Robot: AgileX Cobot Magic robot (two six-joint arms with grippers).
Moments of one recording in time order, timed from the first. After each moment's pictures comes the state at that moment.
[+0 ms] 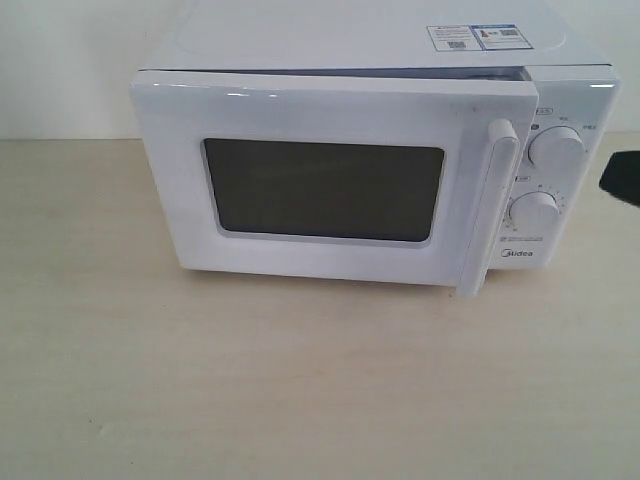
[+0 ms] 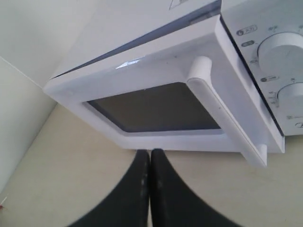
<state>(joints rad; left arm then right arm) -0.54 0.49 -0.75 -0.63 0.75 0.59 0.03 0.64 -0.49 1.14 0.57 -0.58</state>
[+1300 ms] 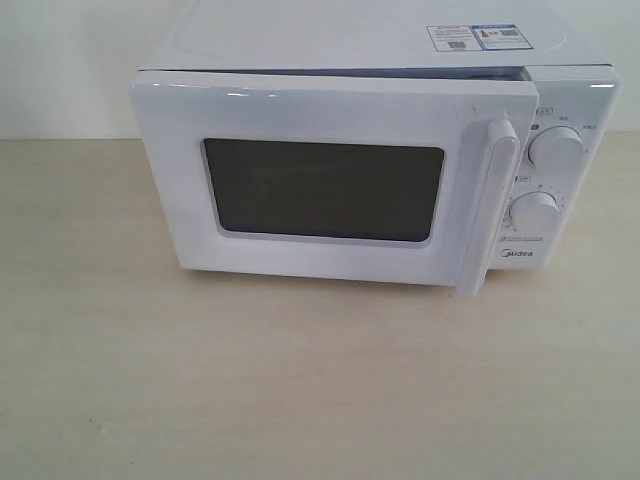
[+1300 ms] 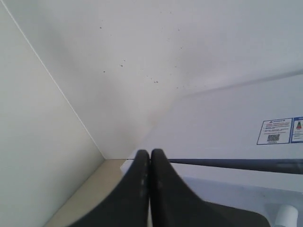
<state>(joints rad) -0.54 0.49 -0.75 -0.63 0.76 0.59 0.03 0.64 -0.75 1.38 0.58 -0.84</state>
